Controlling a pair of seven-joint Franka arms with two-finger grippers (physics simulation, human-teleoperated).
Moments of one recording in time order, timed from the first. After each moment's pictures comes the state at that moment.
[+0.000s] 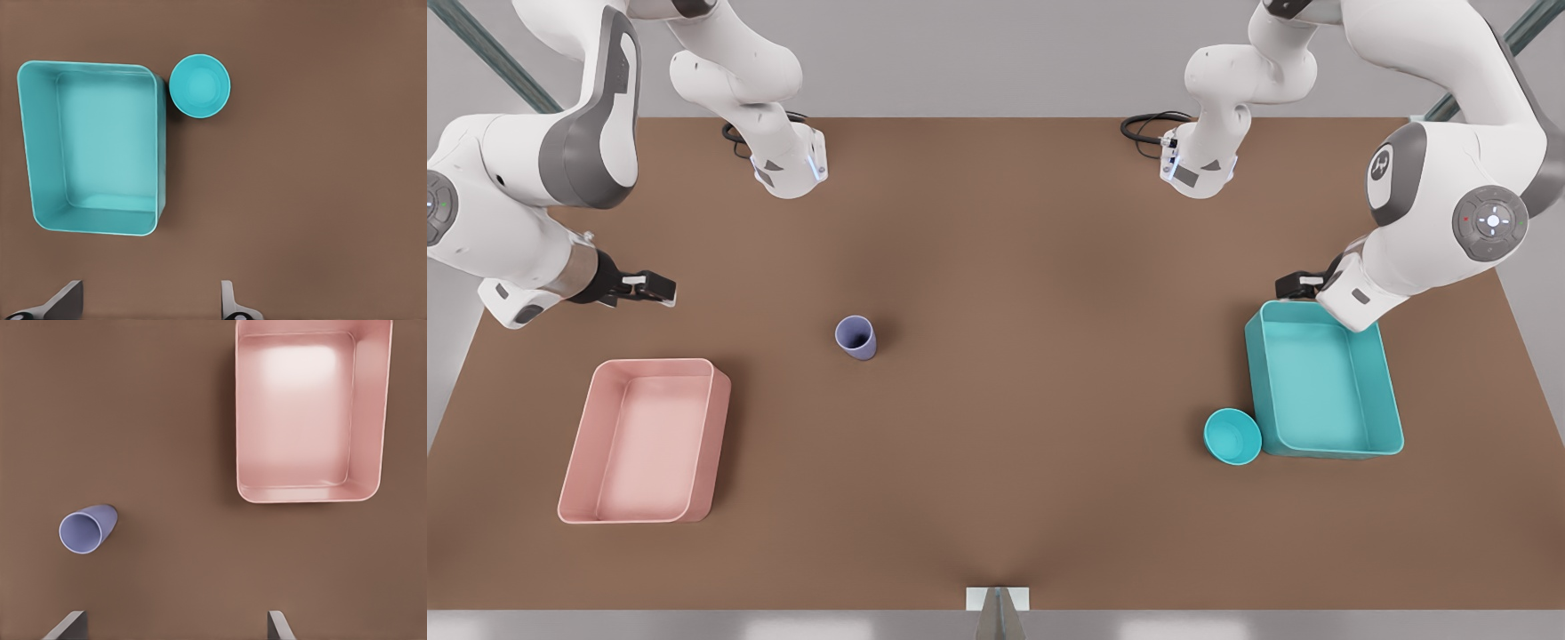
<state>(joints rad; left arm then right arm) -0.05 0.16 -0.04 -1.45 0.03 1.38 -0.09 0.06 0.14 -0.07 -1.47 0.03 1.45 -0.01</state>
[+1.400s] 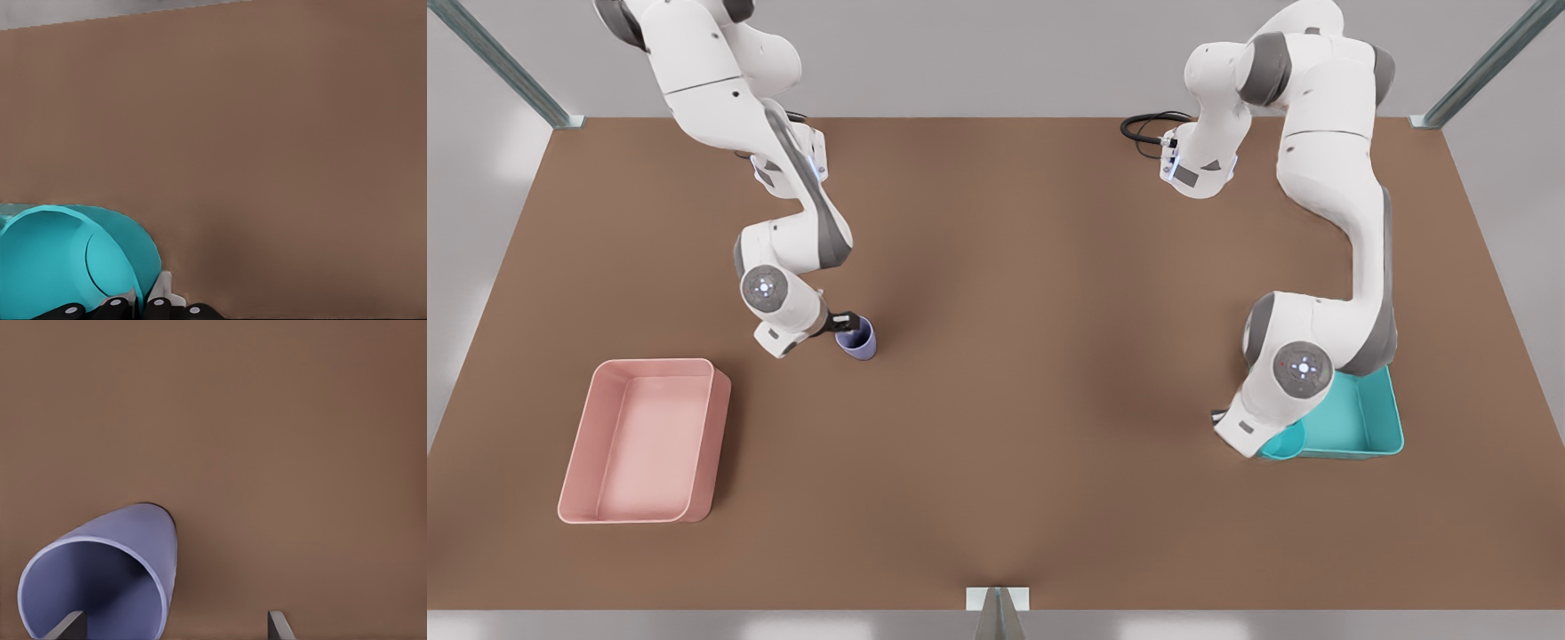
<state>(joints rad) -0.16 0.51 0.01 -1.45 0.20 1.95 -0.24 0.42 0.25 -0.07 -2.18 0.11 2.24 0.22</state>
